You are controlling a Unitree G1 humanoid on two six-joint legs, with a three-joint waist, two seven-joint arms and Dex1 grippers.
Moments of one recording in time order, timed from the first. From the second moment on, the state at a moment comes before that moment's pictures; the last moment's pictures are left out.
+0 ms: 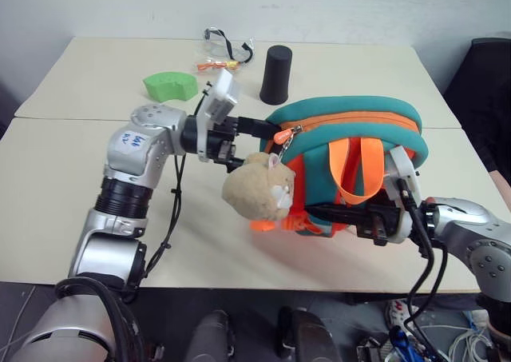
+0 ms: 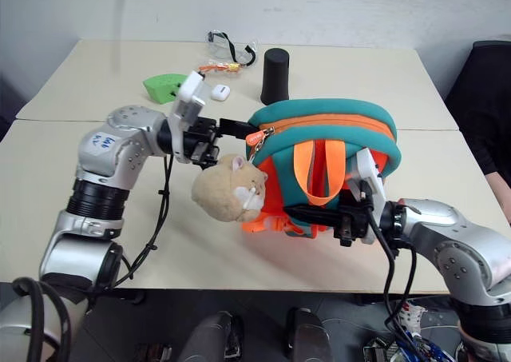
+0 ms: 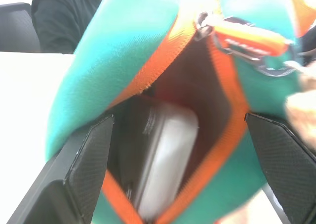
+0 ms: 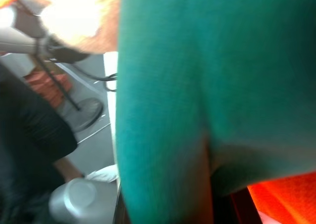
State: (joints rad) left arm -1.02 0.53 -0.09 0.23 -0.48 0.60 -1.36; right arm -0.30 -0.75 -0.12 -0.47 0.96 0.80 0.86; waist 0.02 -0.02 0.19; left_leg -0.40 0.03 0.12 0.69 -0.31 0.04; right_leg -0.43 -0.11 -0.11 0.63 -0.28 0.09
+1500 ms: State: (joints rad) left arm -0.84 0.90 0.14 -0.34 -0.94 1.26 -0.94; right arm -0.38 -0.65 -0.06 -0.44 0.90 0.81 0.77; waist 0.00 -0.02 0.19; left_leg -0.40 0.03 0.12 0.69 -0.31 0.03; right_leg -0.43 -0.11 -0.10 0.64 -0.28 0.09
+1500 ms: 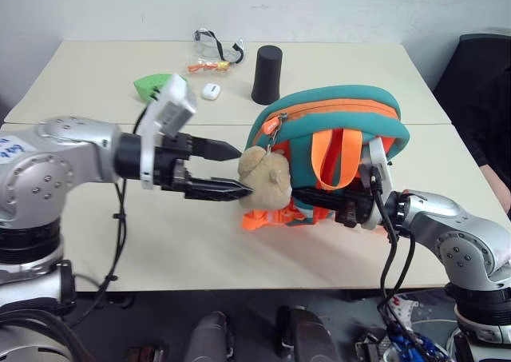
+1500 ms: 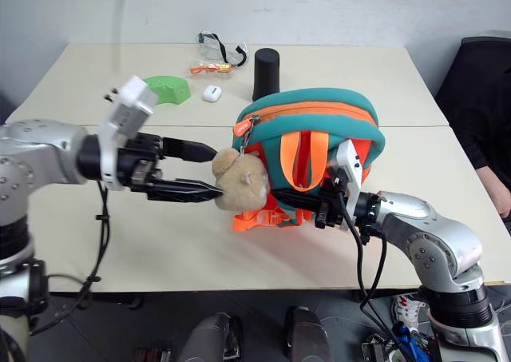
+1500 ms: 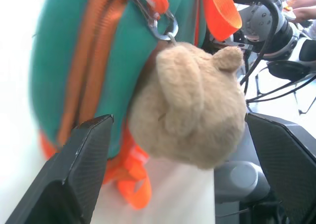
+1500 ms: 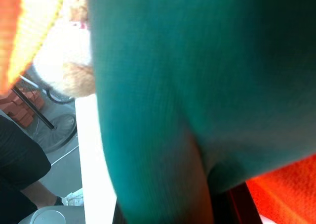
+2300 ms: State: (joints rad) left arm -0.79 0.73 -0.01 -0.36 -0.94 1.21 -0.79; right arm -0.38 -0.63 -0.06 -0.44 0.91 0.81 0.77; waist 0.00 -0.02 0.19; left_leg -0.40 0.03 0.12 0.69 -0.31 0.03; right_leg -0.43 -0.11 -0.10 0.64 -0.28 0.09
